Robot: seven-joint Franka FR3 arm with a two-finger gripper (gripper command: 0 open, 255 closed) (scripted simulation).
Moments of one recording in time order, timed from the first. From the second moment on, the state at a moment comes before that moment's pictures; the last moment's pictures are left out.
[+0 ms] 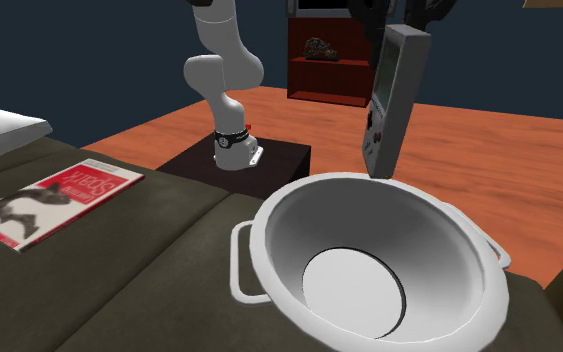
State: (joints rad) arm 0.48 0.49 0.57 -0.96 -0.23 1.37 0.70
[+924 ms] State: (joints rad) arm 0.40 0.40 0.57 -1.29 -0.19 1.61 0.70
